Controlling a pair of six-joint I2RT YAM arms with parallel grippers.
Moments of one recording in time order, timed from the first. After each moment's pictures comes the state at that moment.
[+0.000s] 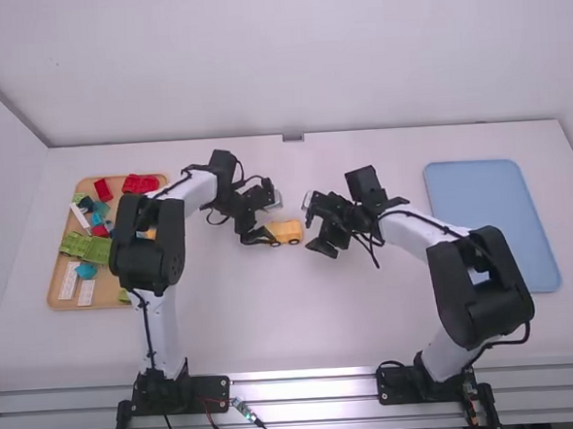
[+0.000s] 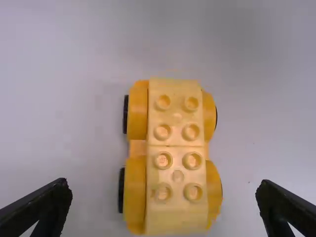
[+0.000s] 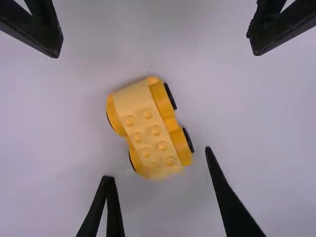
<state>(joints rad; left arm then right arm) -0.15 2.15 1.47 -0.77 0.73 1.22 0.33 1.74 0.95 -0.24 -0.59 -0.79</state>
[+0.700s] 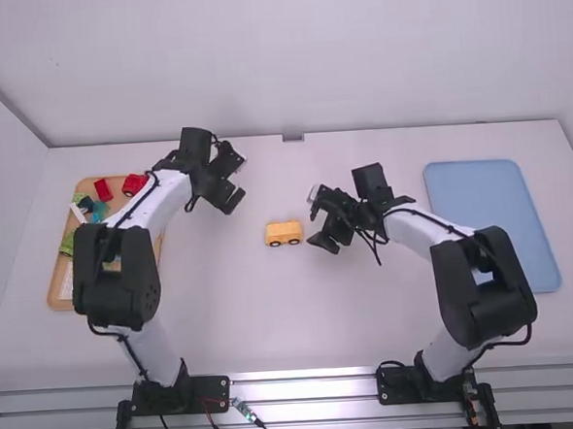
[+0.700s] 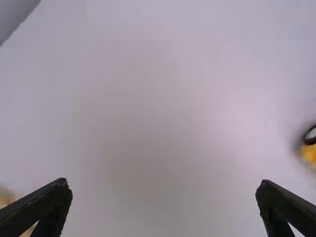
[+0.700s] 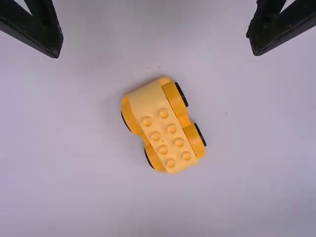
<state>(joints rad) -0.09 1.85 1.34 -0.53 0.06 0.55 0.30 1.73 0.95 -0.22 -0.63 -0.71</state>
